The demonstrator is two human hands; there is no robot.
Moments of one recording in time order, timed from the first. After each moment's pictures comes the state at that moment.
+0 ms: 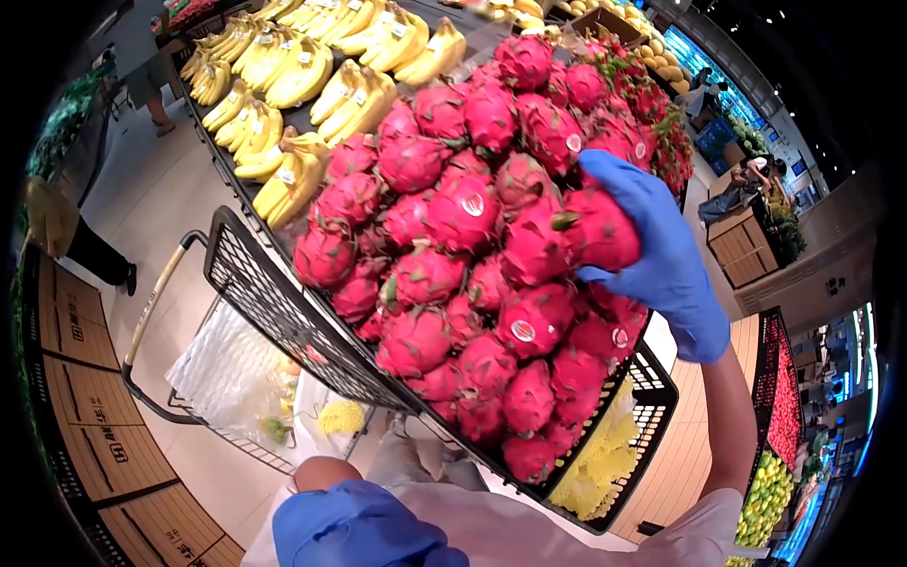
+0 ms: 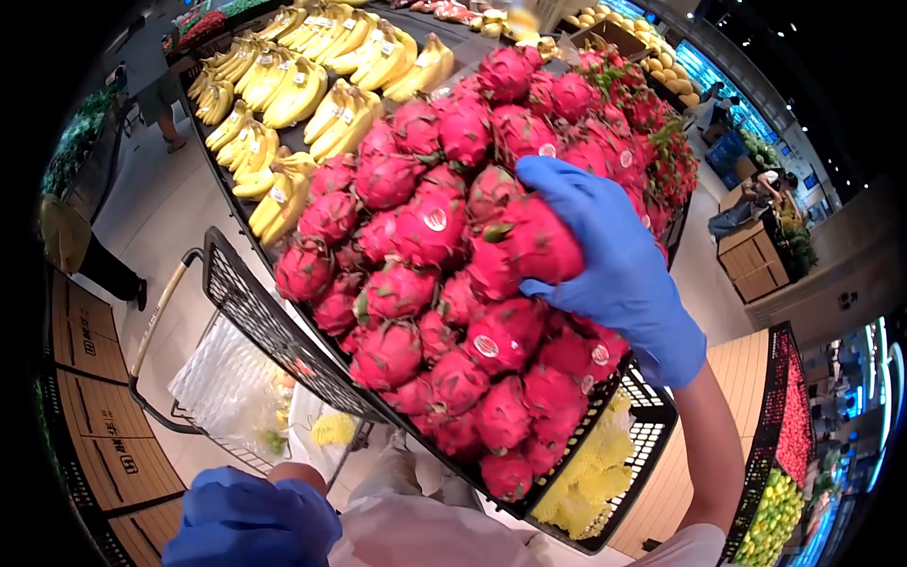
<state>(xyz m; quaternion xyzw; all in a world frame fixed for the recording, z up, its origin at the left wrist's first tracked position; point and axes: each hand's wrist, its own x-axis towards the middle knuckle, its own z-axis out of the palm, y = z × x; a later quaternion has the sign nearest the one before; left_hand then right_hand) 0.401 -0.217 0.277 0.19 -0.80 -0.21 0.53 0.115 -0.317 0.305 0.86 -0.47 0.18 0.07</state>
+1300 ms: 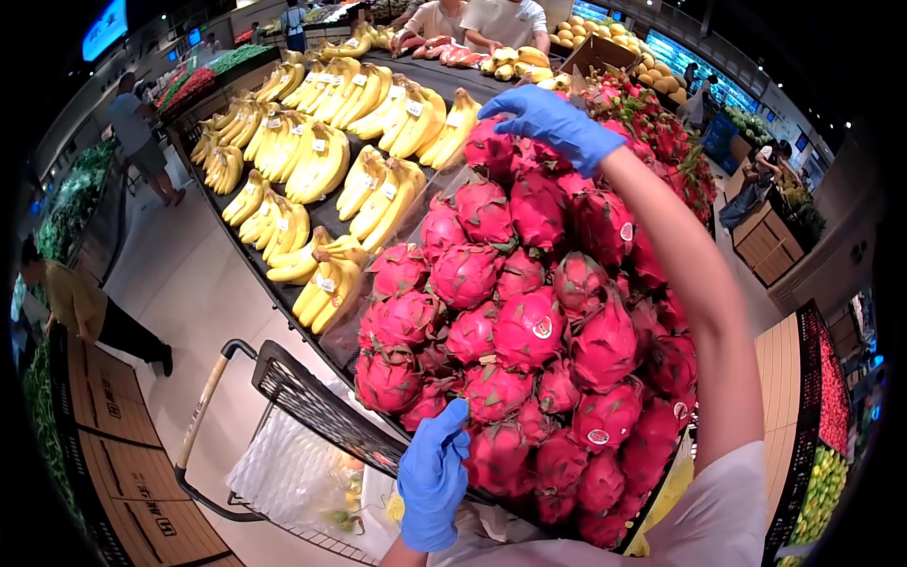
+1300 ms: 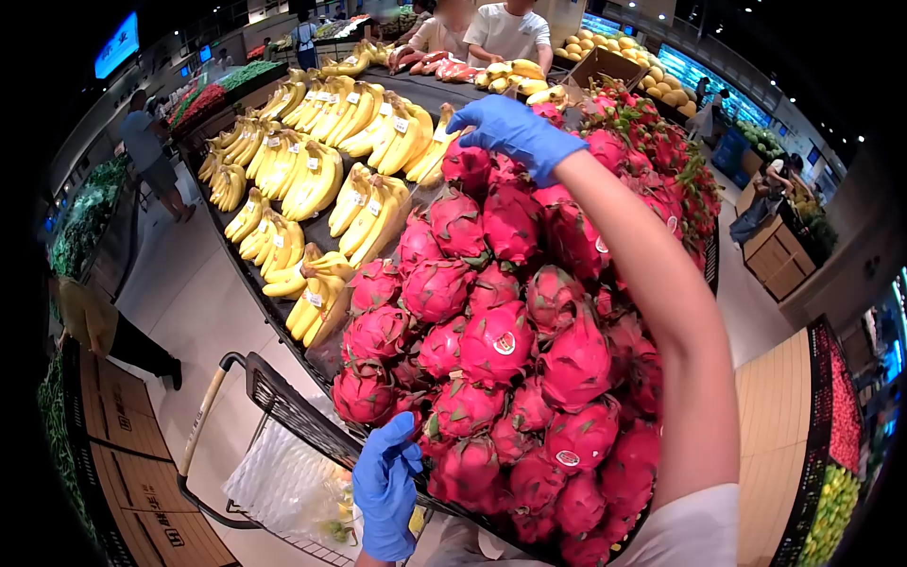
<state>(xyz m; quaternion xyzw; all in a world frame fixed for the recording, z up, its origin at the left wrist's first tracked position) 0.389 -0.332 0.136 0.42 -0.59 -0.40 0.56 0.136 -0.644 0.304 0.88 -0.44 0.20 0.00</state>
